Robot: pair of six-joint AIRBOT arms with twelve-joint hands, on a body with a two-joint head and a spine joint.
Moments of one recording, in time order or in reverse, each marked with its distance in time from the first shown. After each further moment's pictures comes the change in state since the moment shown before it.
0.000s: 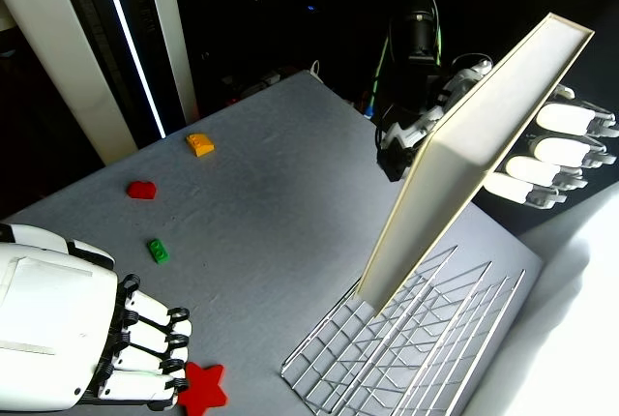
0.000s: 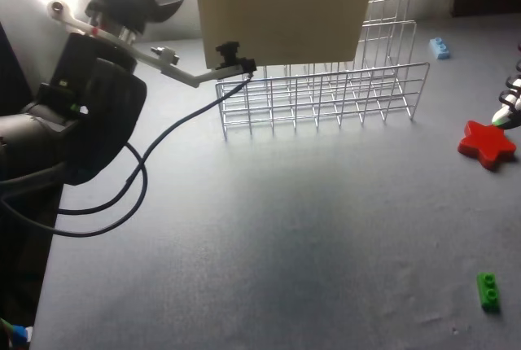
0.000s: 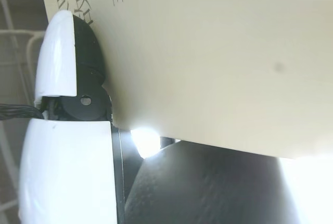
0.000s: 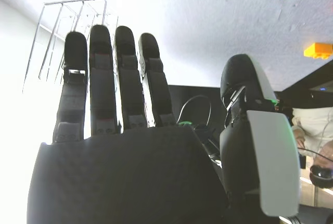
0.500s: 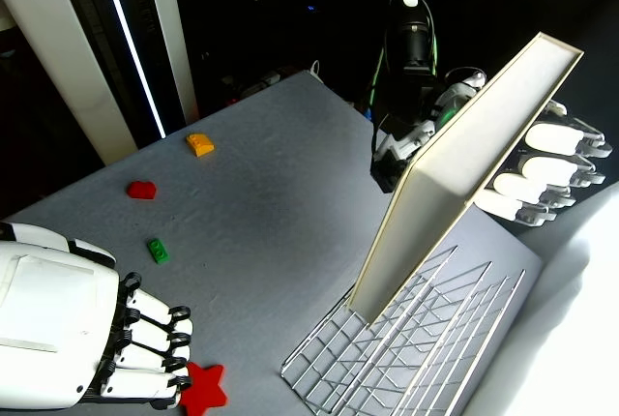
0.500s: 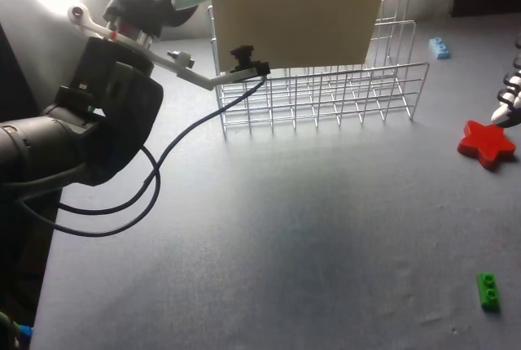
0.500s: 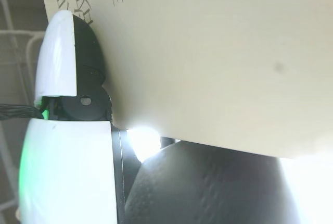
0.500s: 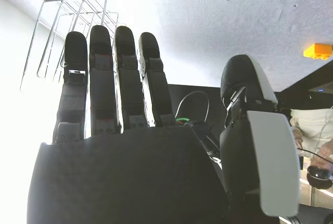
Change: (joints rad) left arm 0.000 -0.056 0.055 0.000 -0.002 -0.013; right arm 0.009 -0.001 -0.002 0.000 0.002 -0.019
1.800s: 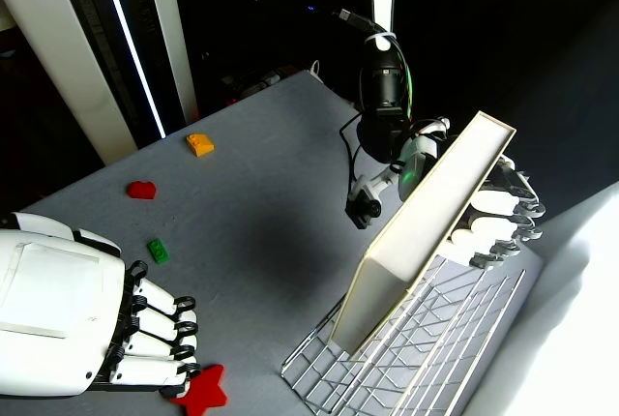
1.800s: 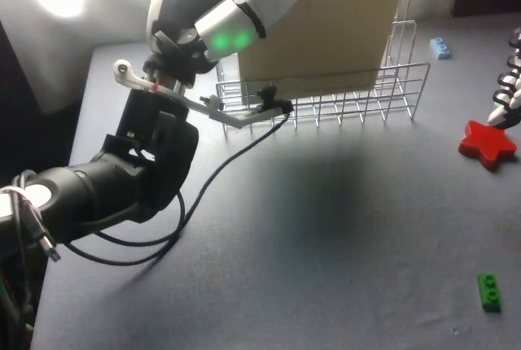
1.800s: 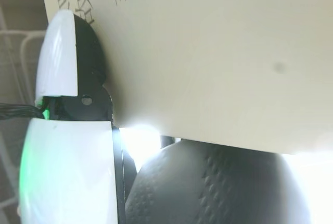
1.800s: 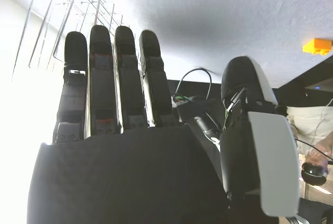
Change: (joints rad) left arm 0.095 -0.203 0.208 -0.063 -0.082 -0.016; right arm 0.017 0.000 -0.011 0.003 0.012 -0.004
